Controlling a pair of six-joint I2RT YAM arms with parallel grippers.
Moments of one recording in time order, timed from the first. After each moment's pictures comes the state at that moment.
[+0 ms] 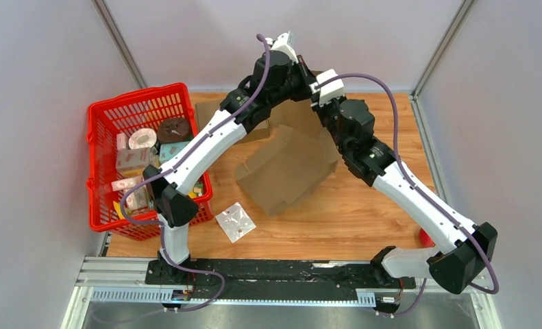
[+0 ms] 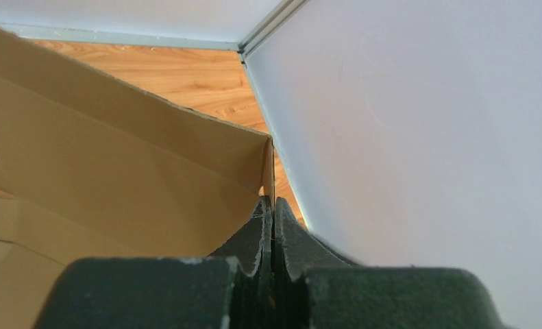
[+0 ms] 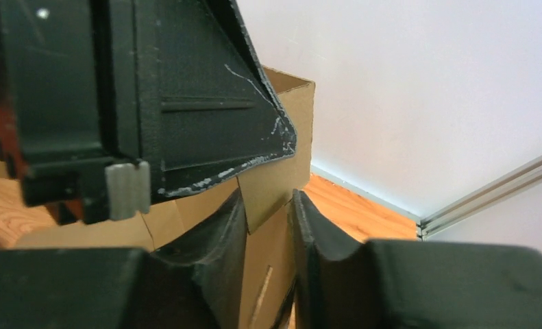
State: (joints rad) left arm -0.77 1.90 2.16 -0.44 -0.02 -0.76; right arm 0.64 1.27 1.28 -0.05 0.41 -0.33
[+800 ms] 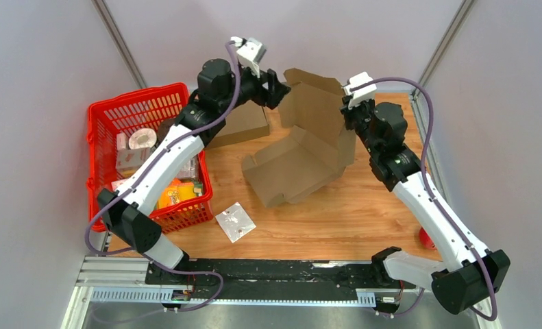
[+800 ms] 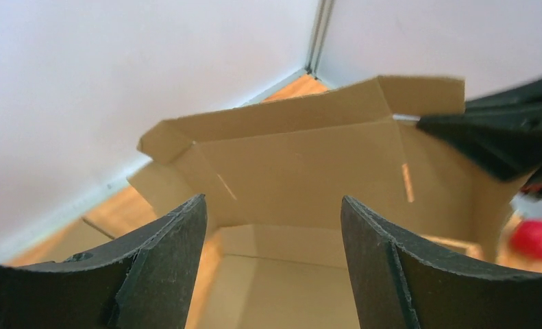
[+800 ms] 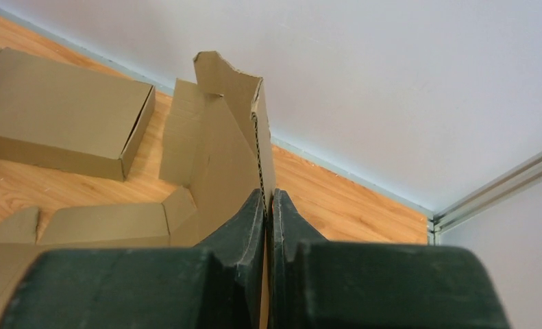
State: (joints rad) left arm -0.56 1.54 1.66 -0.16 0.25 -0.16; right arm 0.43 1.14 1.15 -0.03 0.14 -0.29
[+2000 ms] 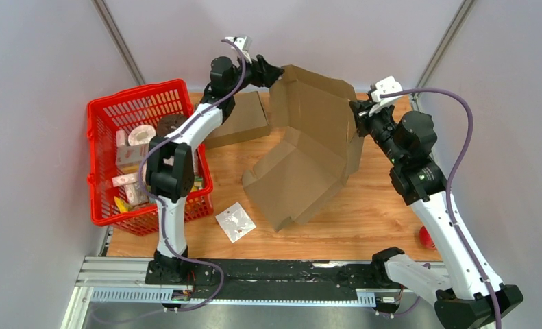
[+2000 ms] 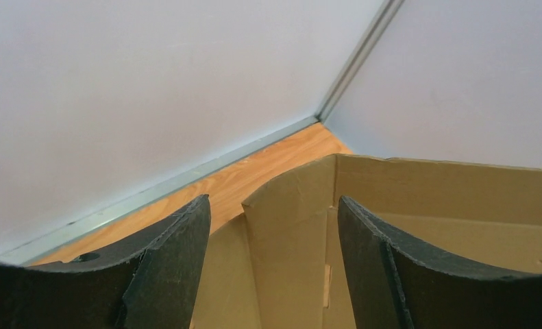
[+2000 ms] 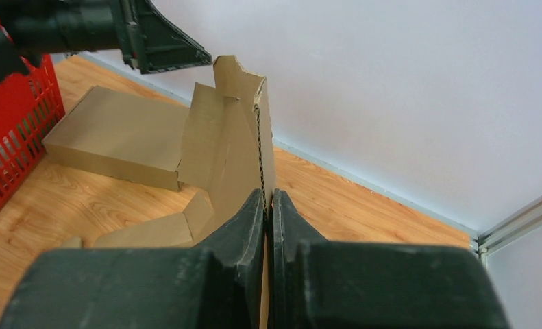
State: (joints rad) left arm -0.33 2.06 1.79 0.36 0.48 -0.39; right arm 0.34 0.98 1.16 -0.14 -0.09 -0.16
